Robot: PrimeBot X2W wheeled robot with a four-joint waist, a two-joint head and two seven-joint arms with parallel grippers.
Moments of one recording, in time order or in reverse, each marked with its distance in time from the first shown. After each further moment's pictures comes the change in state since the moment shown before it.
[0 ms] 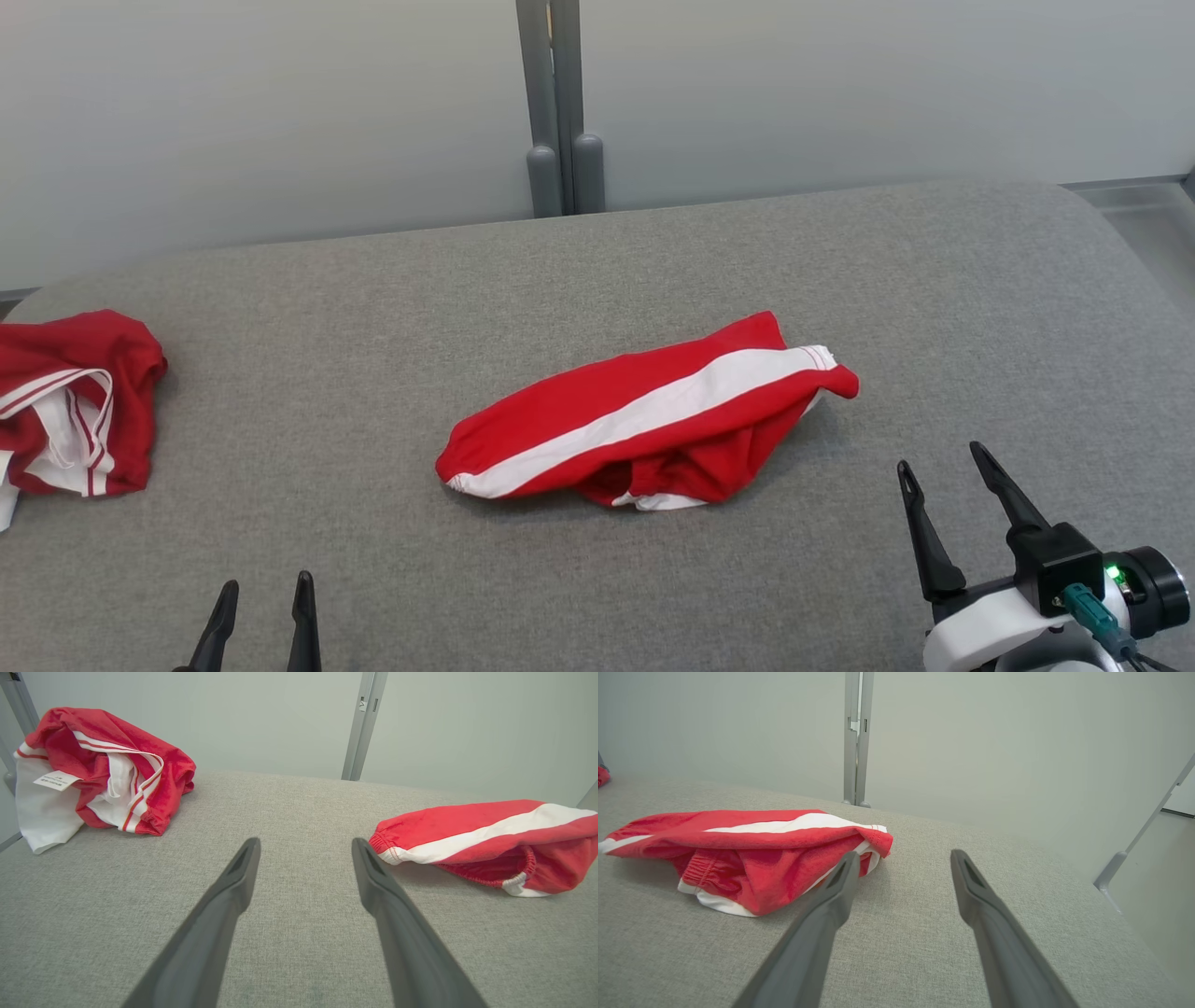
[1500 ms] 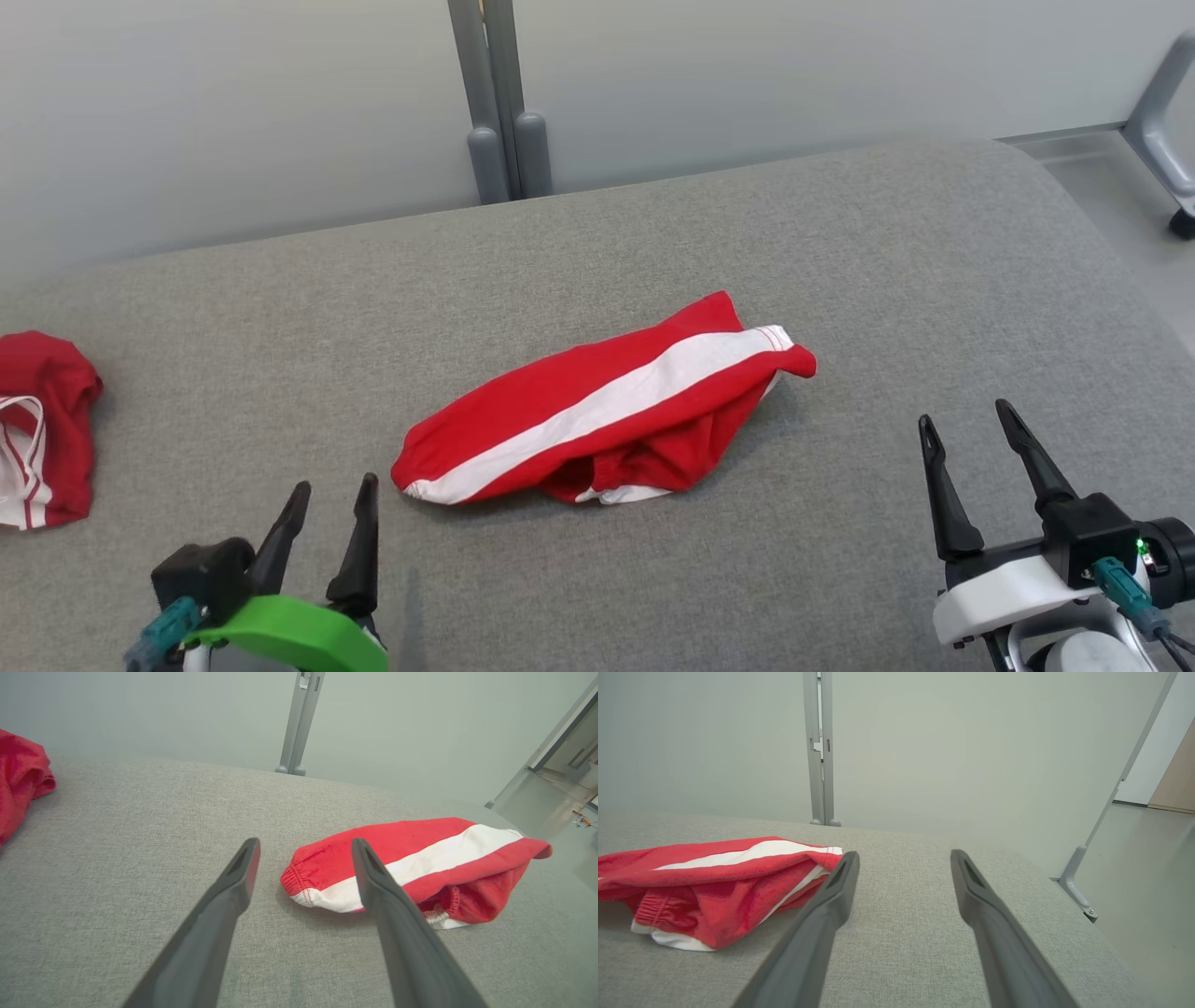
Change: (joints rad) left arm -0.260 0.168 -0.339 0.038 -0.380 0.173 0.144; right arm -0.035 0.023 -0.042 -0.053 0.022 0.000 0.000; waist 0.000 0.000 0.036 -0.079
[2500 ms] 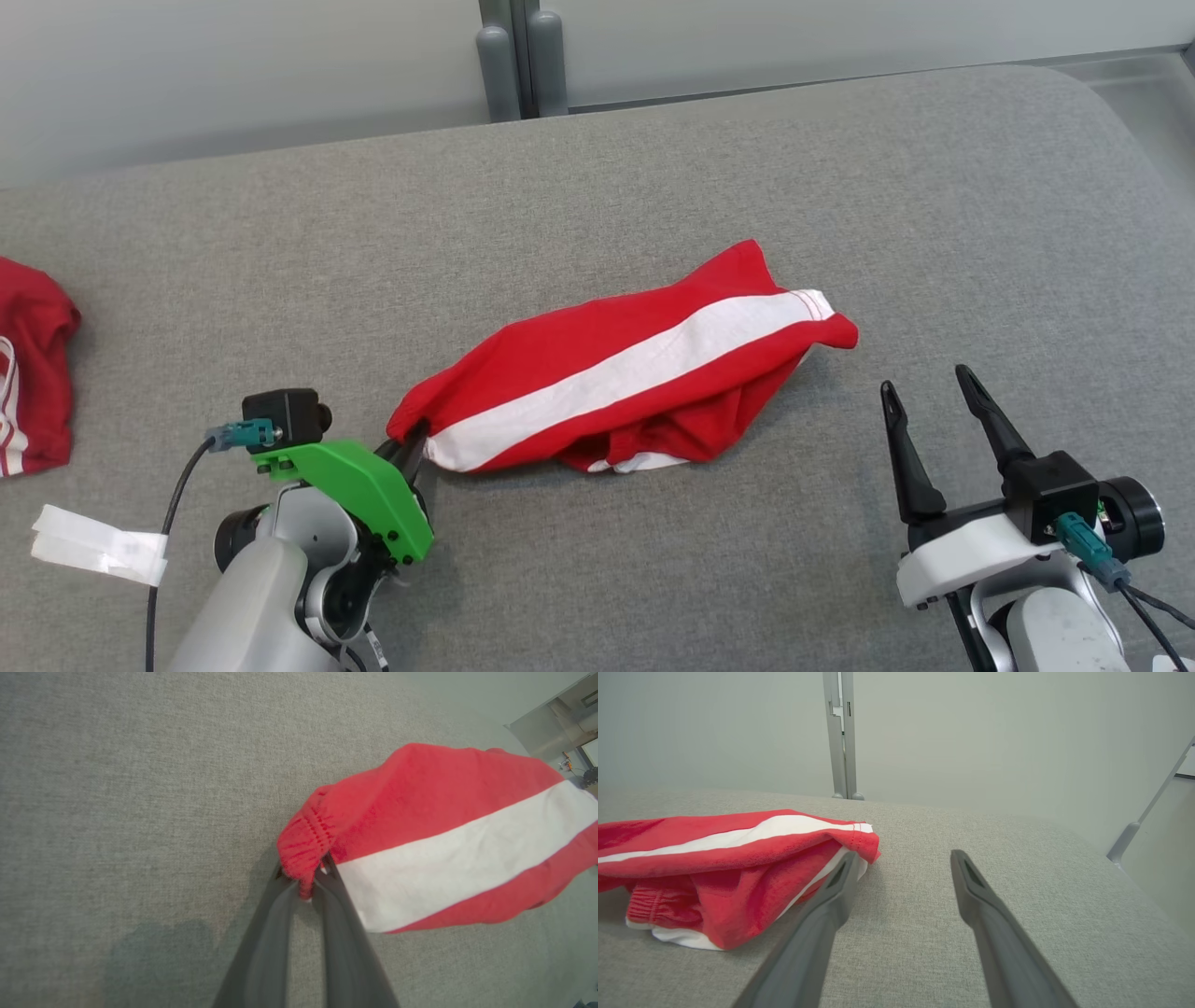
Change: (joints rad) left arm -0.325 -0.095 -0.036 0.338 -0.126 -0.111 0.342; right arm -0.099 0.020 0.038 0.074 0.017 0.000 0.000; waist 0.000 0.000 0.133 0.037
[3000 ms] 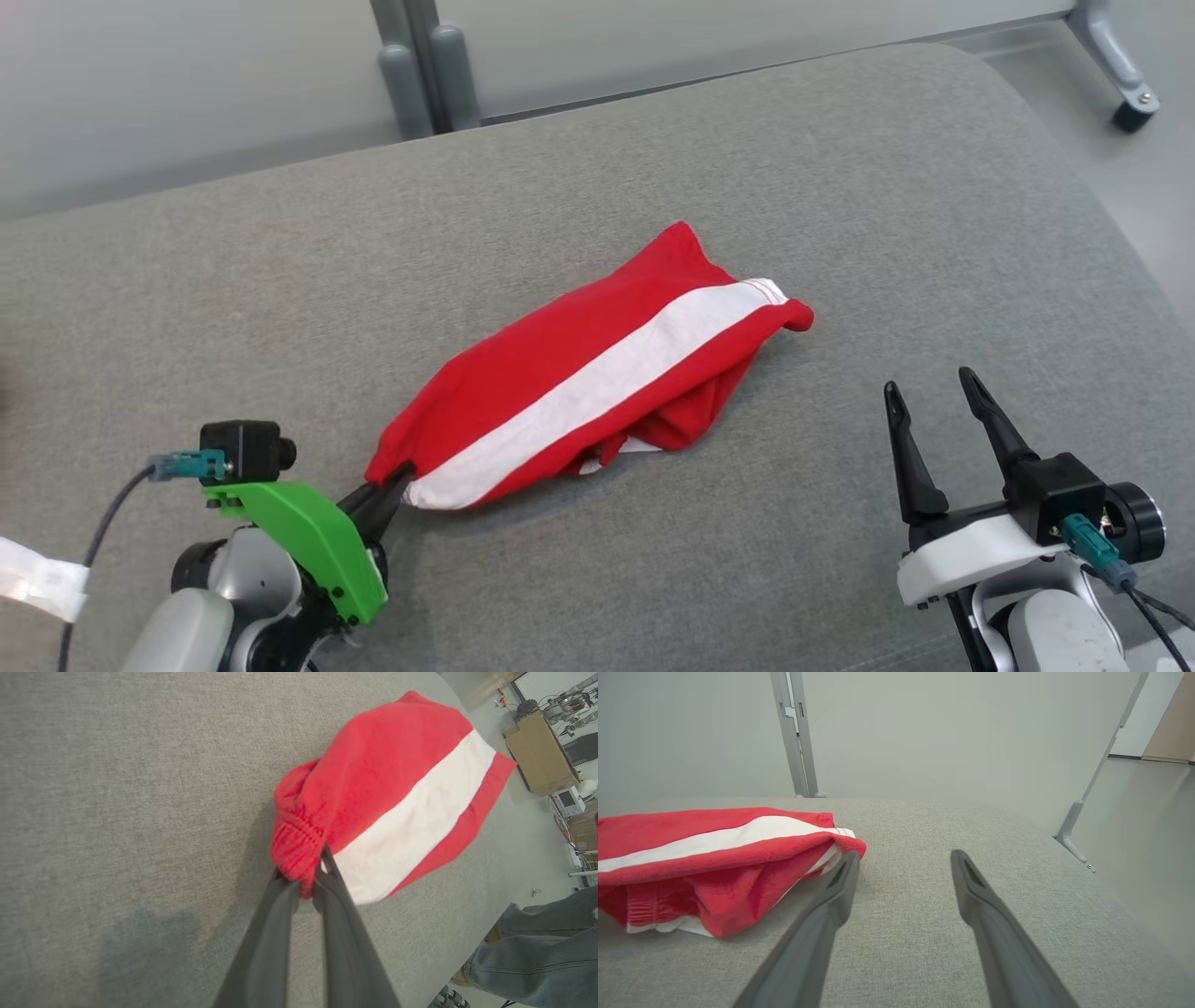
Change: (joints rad) left arm 0.161 0.139 0.039 -0.314 -0.102 -0.038 0.191; right arm 0.005 0.011 -0.009 -0.001 0.018 0.000 0.000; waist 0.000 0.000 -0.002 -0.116
